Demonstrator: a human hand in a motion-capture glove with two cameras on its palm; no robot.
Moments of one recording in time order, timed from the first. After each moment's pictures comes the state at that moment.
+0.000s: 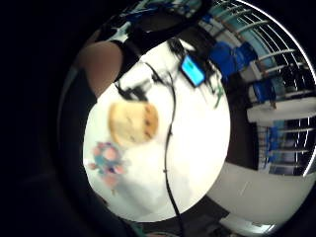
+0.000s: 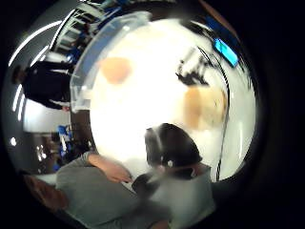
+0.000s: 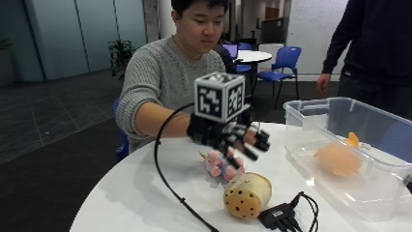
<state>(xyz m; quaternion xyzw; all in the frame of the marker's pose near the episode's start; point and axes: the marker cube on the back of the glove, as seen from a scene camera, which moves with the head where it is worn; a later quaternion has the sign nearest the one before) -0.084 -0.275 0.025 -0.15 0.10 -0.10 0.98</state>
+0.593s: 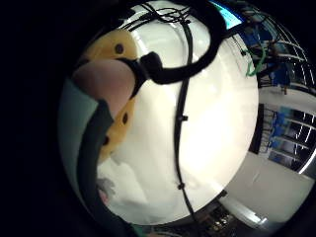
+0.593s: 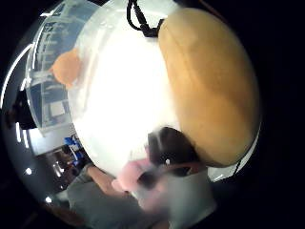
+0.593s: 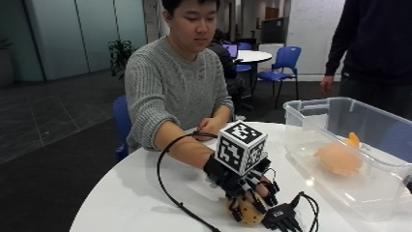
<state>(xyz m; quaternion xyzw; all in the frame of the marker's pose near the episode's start) -0.076 -0.276 0.147 -0.22 0.11 -0.03 0.97</state>
